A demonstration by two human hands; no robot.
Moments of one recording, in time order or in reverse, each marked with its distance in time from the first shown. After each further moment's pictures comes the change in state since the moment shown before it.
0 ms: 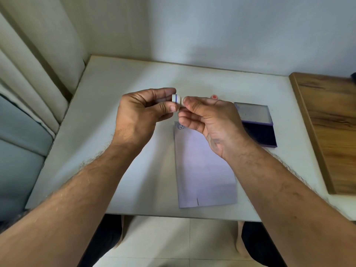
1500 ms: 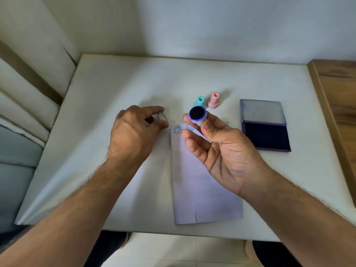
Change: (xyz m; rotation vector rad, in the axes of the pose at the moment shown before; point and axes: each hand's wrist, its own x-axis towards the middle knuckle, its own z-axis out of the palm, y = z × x) left_hand 0.011 -0.037 -0.002 0.996 0.109 -0.003; right_hand -0.015 0.015 -0.031 0.464 -0.202 0.287
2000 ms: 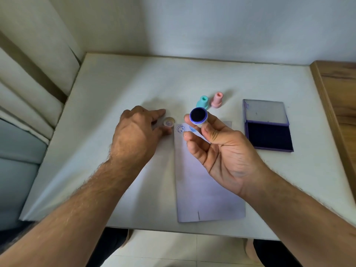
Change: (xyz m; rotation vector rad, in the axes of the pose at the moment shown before) left_hand -0.002 -0.007 0.000 0.128 -0.056 0.079; right_hand -0.002 0.005 0.004 0.030 -0.045 0.029
